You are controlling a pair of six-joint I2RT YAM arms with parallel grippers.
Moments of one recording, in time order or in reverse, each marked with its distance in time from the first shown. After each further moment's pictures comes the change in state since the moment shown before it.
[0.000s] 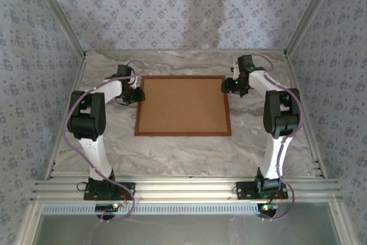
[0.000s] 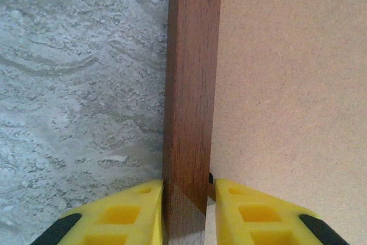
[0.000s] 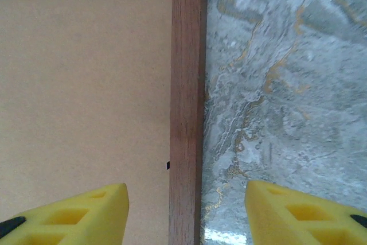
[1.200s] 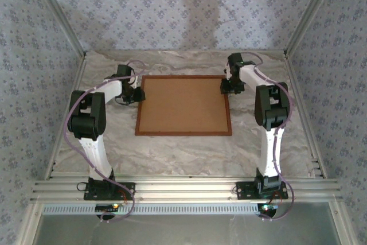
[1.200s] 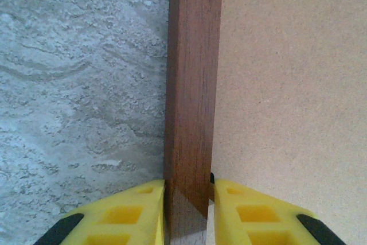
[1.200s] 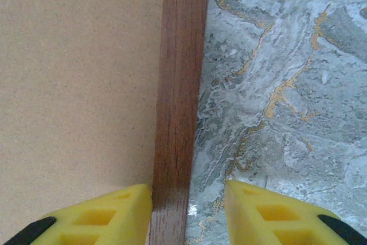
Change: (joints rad) left arm 0.000 0.007 0.006 0.001 0.015 0.000; right arm 0.061 0.165 0.210 -0.179 0.172 -0.077
